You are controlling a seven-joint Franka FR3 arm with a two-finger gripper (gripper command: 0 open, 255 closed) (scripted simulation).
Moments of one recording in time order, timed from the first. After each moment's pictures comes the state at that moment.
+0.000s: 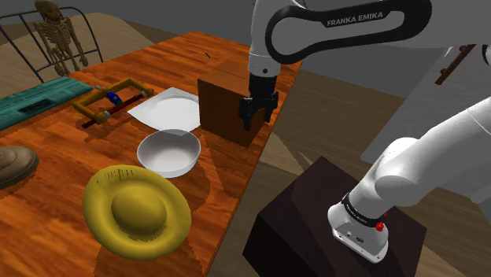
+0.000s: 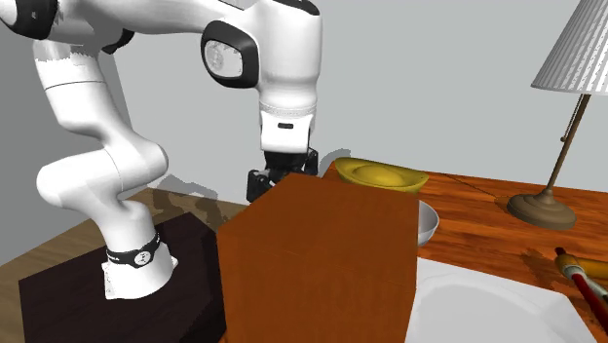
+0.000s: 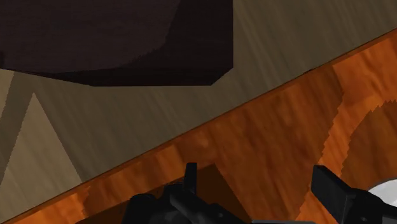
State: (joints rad) arm 0.08 -0.29 0.28 -2.23 0.22 1.81 0.30
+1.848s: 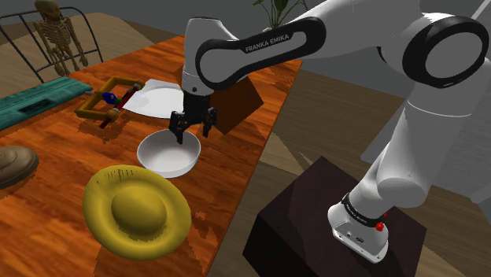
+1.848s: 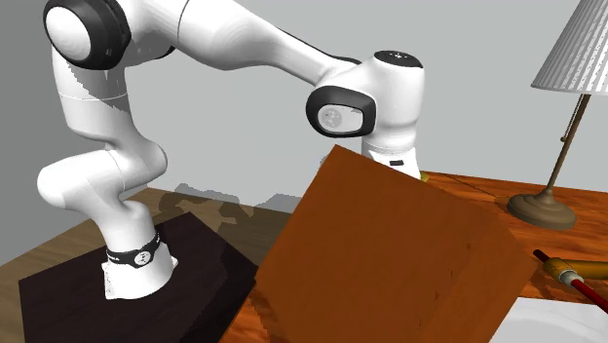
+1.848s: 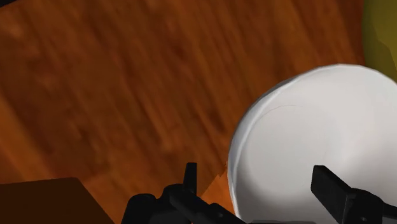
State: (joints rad) arm 0.16 0.23 0.41 -1.86 0.15 2.10 0.51
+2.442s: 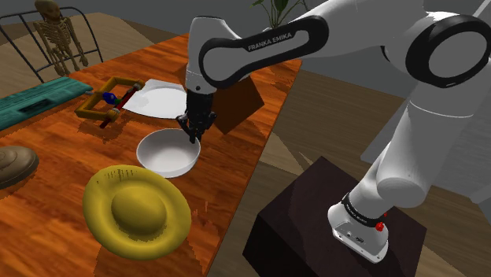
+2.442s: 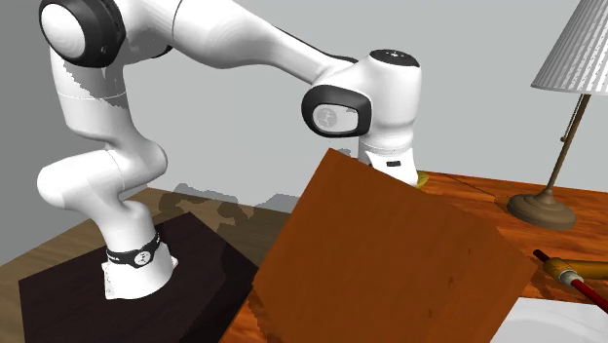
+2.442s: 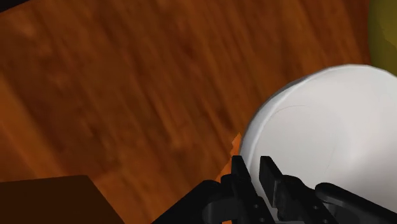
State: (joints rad) arm 0.15 0.21 0.41 -1.88 0.16 2.10 0.49
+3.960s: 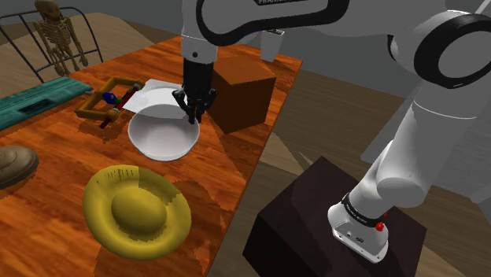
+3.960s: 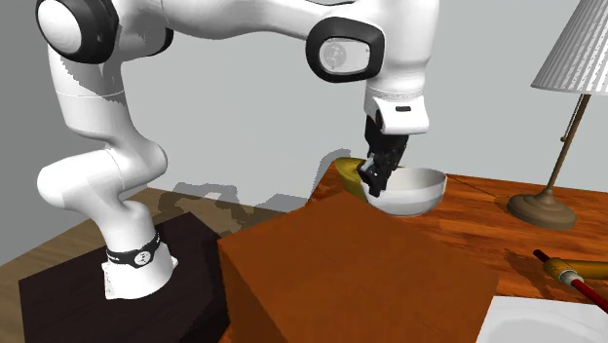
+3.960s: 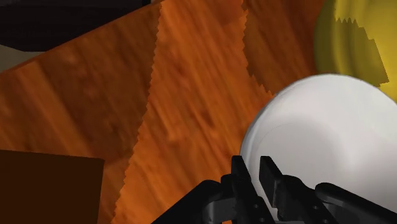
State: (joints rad) arm 0.15 0.18 0.41 -1.70 0.16 1.85 0.54
